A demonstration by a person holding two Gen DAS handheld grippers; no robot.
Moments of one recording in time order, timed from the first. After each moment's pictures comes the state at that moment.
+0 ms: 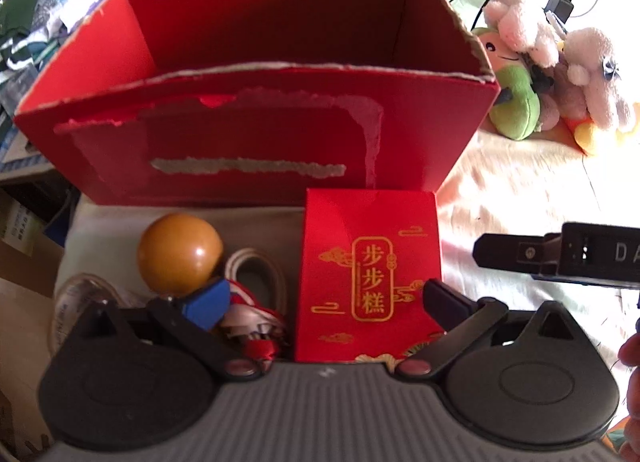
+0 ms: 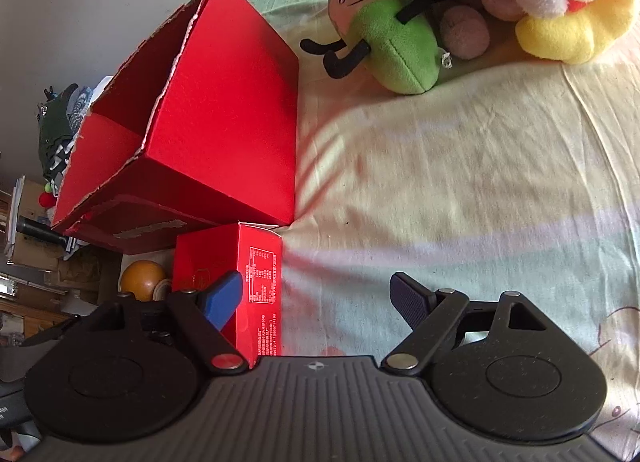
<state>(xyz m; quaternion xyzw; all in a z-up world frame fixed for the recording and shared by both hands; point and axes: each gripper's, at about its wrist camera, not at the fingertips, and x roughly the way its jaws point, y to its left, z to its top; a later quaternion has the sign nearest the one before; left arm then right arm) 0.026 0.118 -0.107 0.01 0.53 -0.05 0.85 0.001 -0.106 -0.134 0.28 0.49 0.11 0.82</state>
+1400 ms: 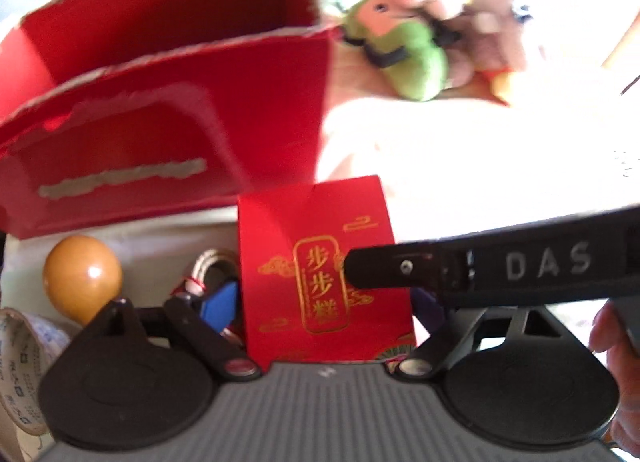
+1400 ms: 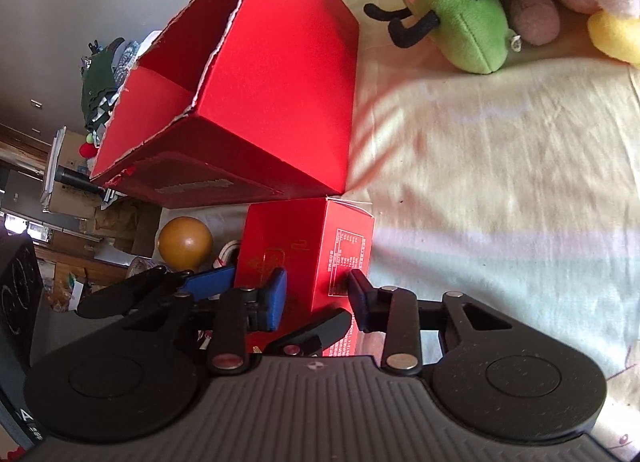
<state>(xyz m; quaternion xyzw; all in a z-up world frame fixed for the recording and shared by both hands) 0.002 0.079 -0.101 0.04 0.53 -0.17 0.83 0.009 -0.063 -0.127 0.25 0.53 0.22 0.78</state>
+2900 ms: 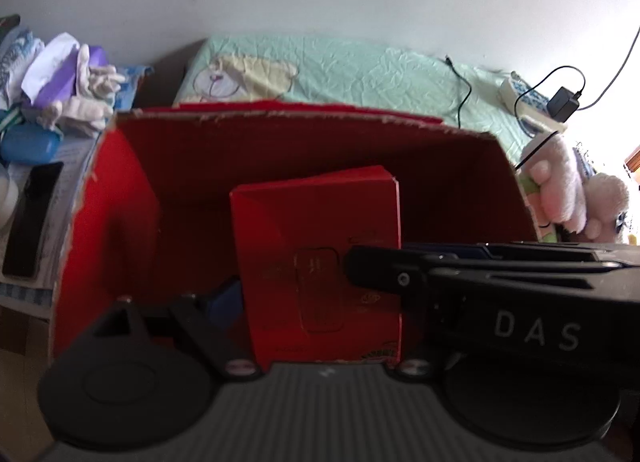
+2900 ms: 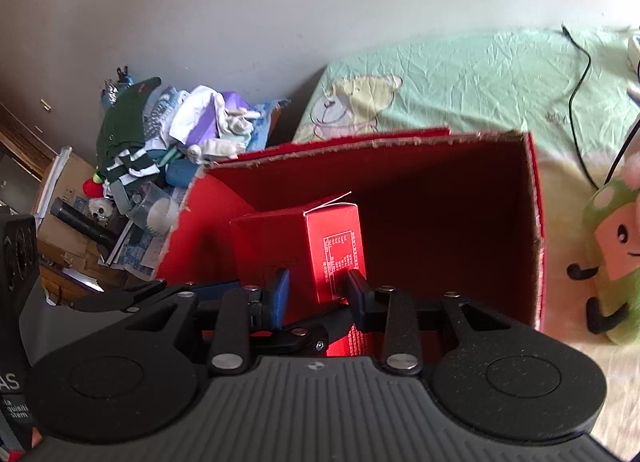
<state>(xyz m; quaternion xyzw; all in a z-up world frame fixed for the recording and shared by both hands) 0.177 0.214 -0.057 -0.02 0.51 -0.11 0.85 0.172 0.093 -0.055 0.16 0.46 0.24 0.84</state>
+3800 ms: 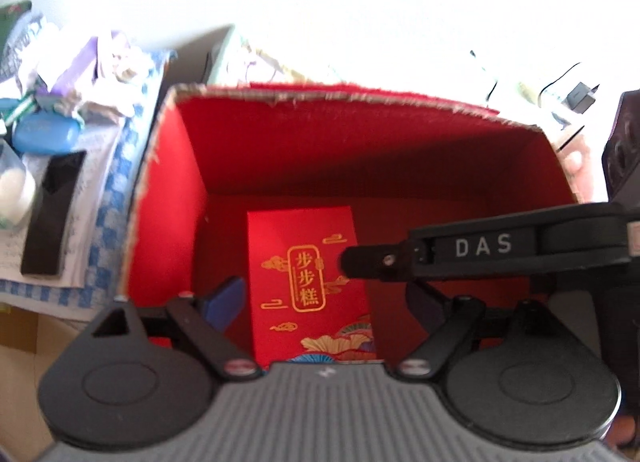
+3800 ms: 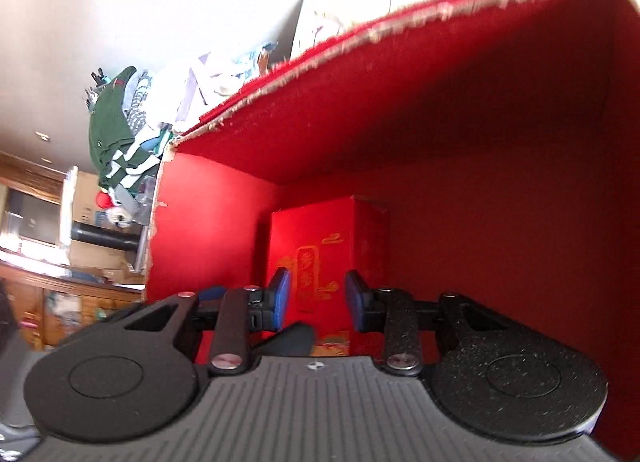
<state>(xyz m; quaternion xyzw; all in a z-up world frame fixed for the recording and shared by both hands) 0.158 0.264 -0.044 -0.01 0.50 -0.11 0.86 0.194 0.100 -0.095 0.25 0.54 0.25 0.77</state>
